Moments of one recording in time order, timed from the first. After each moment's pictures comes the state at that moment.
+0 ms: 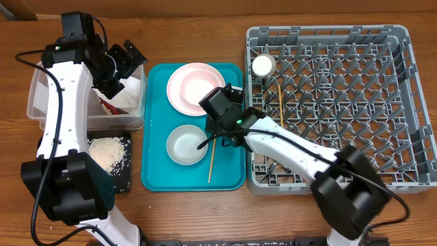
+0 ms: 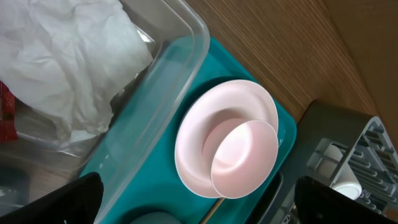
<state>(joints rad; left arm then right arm) 0.16 1.87 1.74 -1.03 0.34 -0.62 0.77 1.90 1.30 -0.48 0.16 0.90</state>
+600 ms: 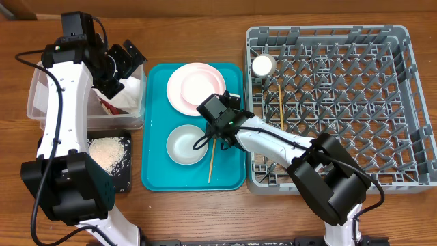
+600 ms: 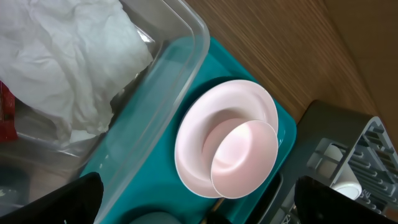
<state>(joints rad) 0.16 1.87 1.74 -1.03 0.34 -0.62 0.77 2.03 1.30 -0.44 0.18 0.91</state>
